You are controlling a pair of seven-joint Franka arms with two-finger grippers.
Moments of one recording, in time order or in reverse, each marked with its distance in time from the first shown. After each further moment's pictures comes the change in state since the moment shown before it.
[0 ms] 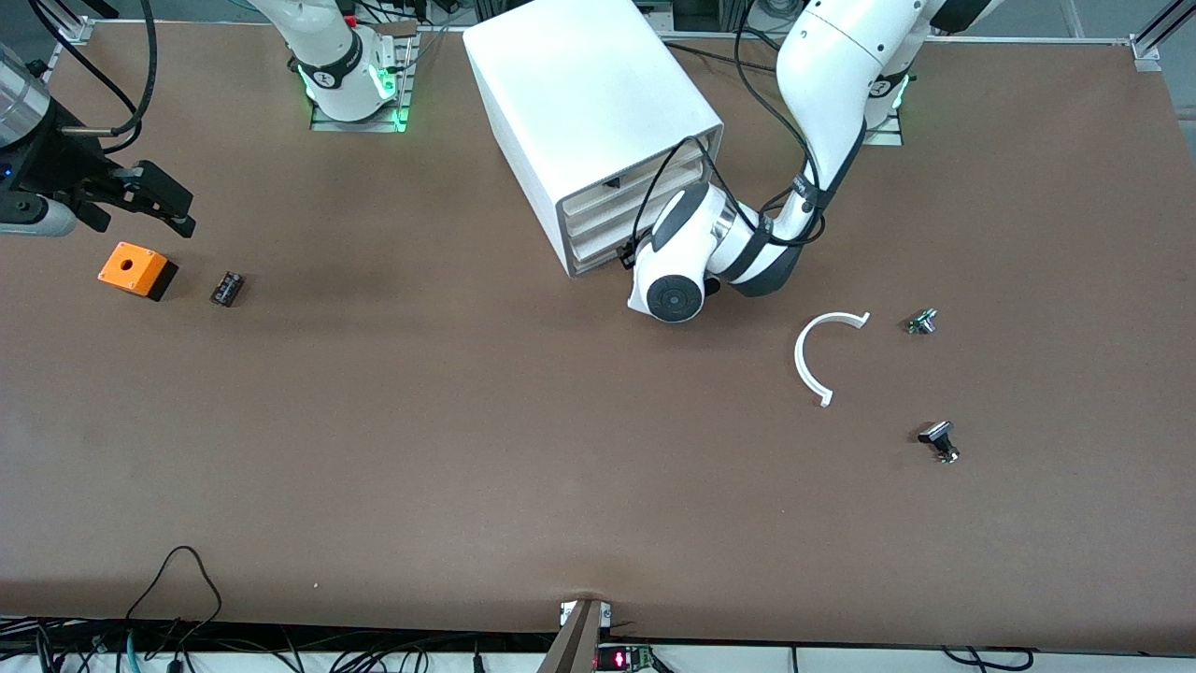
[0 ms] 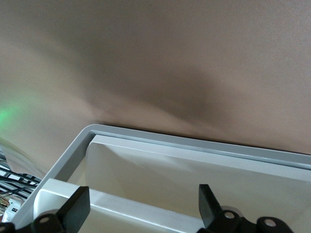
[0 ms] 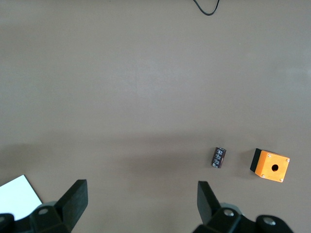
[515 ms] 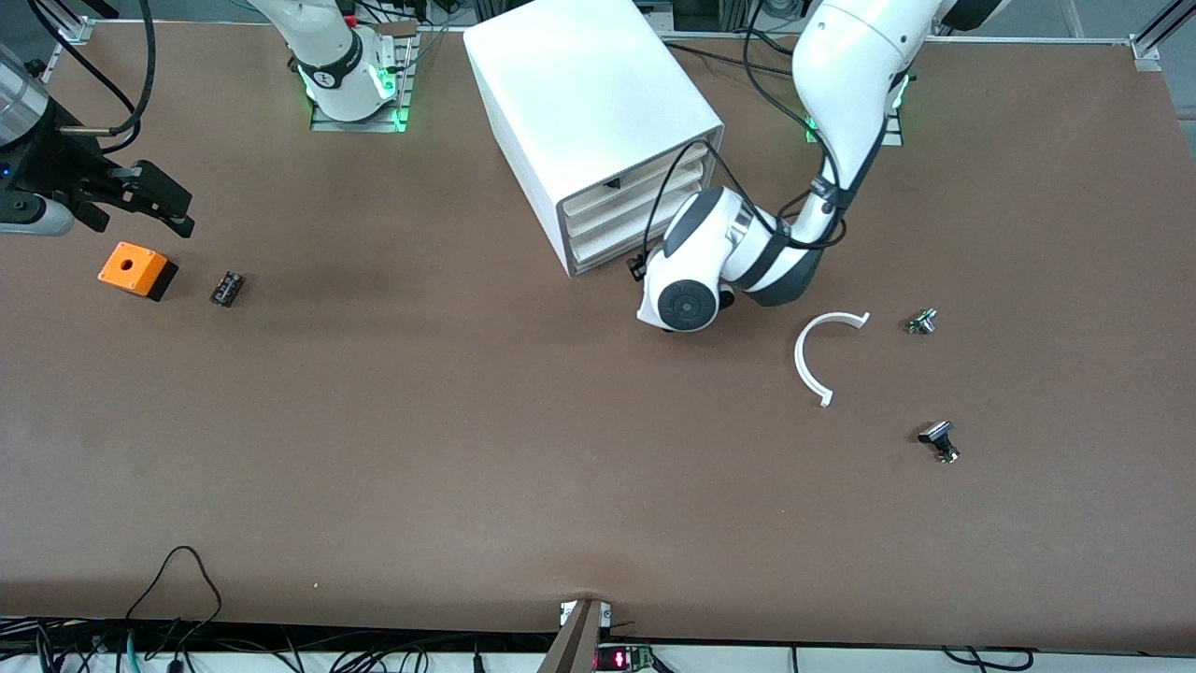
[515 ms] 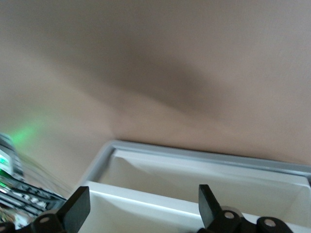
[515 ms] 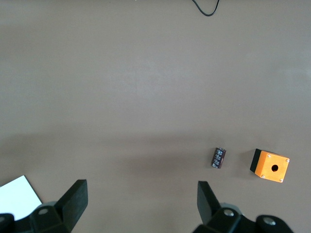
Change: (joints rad) left arm 0.055 -0.019 0.008 0.109 0.125 -0.096 0.046; right arm -0.001 0.000 0.000 0.002 0.000 0.000 0.000
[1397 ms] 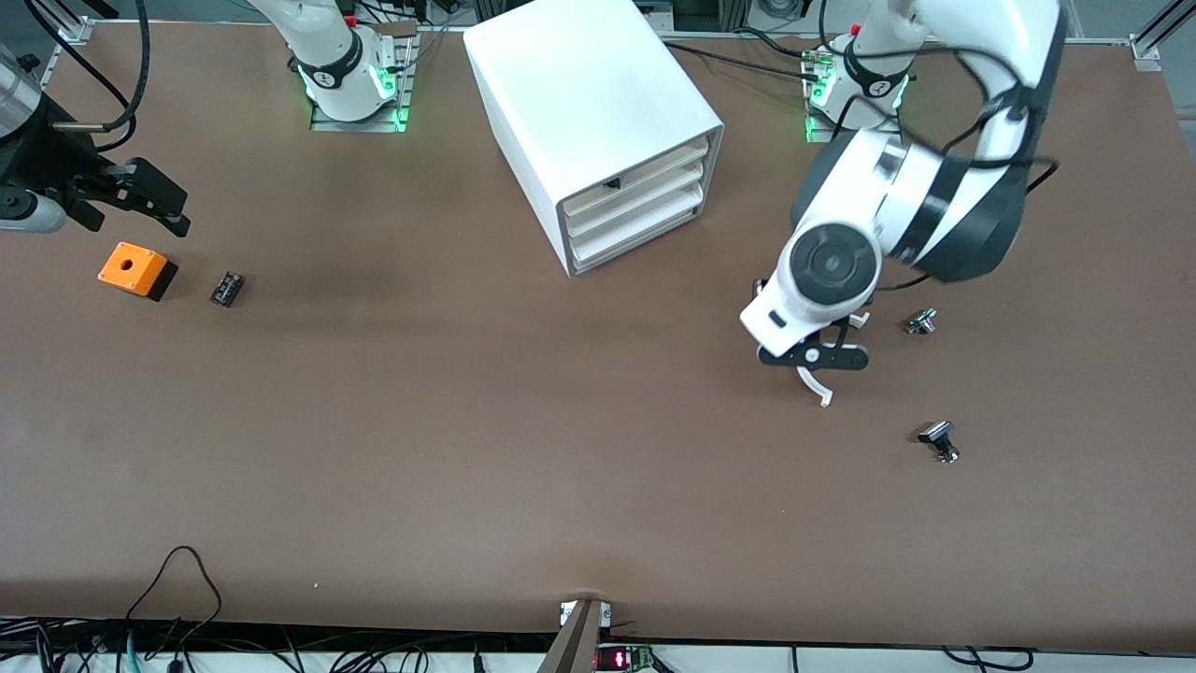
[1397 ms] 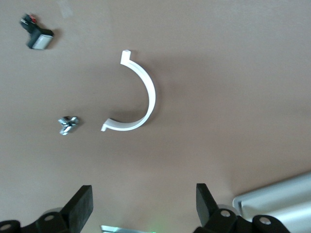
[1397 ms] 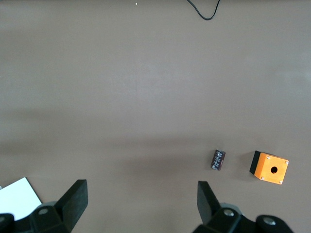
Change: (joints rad) left arm 0.161 -0.249 0.002 0.120 0.399 -0.145 0.625; right arm -0.001 0.000 0.000 0.013 0.000 0.000 0.000
